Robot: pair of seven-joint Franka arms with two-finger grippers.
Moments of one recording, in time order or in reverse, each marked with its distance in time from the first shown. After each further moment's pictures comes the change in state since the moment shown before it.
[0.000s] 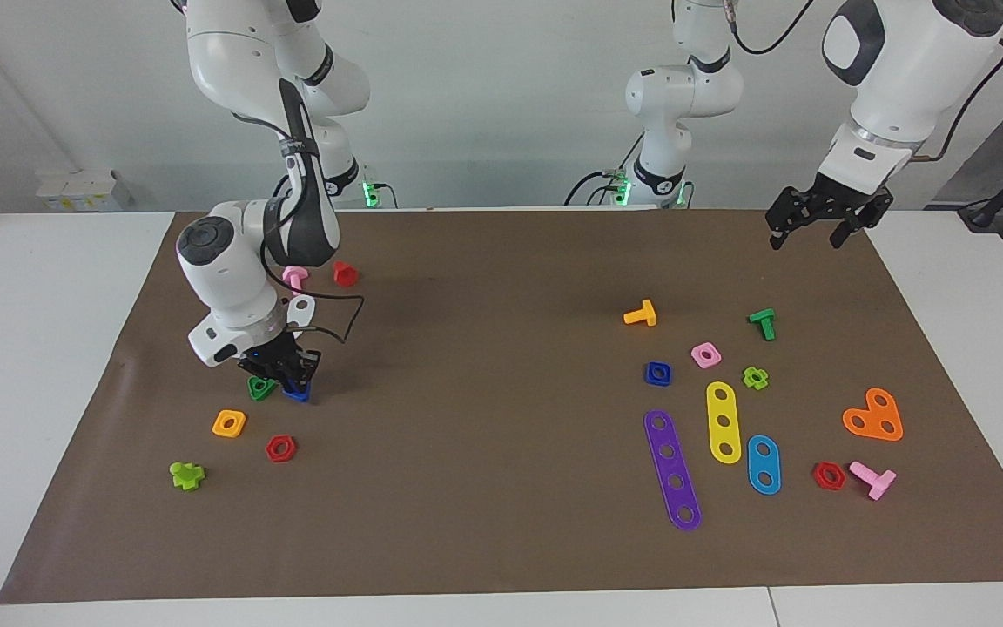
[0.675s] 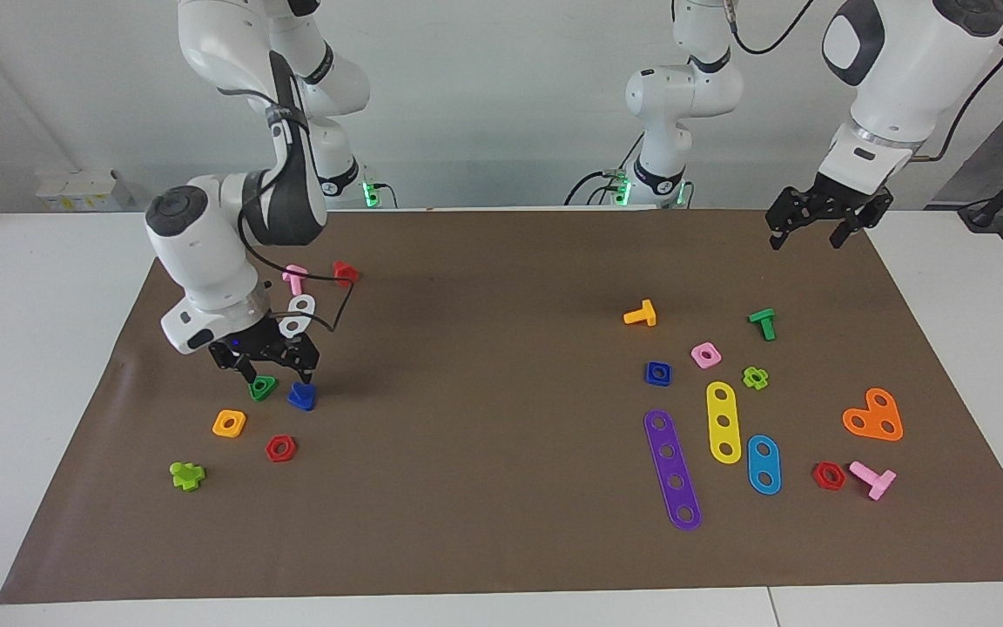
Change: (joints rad) left arm 0.000 0.000 0.000 0.000 0.000 0.000 0.000; right arm -0.004 -0.094 -0.011 0.189 0.000 -0.254 0.003
